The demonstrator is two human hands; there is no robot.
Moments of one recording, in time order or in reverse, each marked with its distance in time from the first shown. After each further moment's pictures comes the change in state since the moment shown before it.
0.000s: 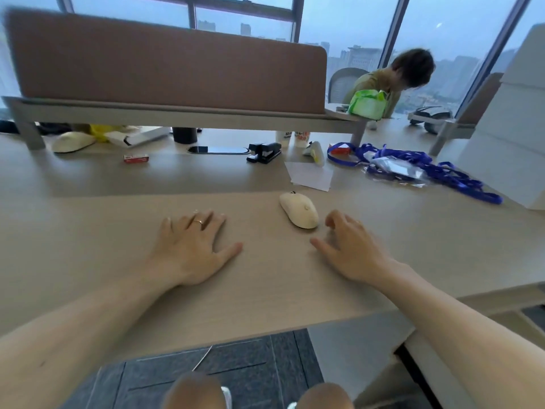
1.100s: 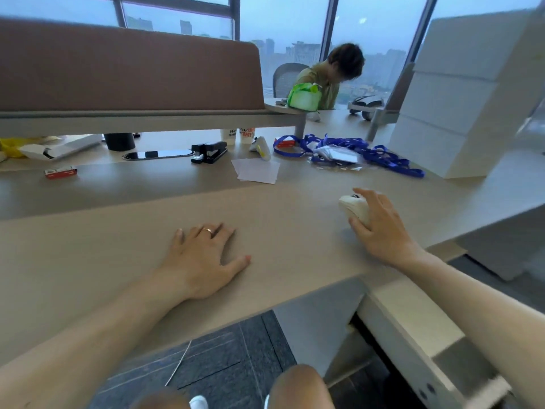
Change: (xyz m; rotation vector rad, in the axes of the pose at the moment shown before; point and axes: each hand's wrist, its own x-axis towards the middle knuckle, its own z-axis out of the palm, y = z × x) left_hand -0.006 0.091 0.005 -0.115 -0.026 0.276; right_hand -0.058 0.111 -0.053 0.121 0.319 0.167
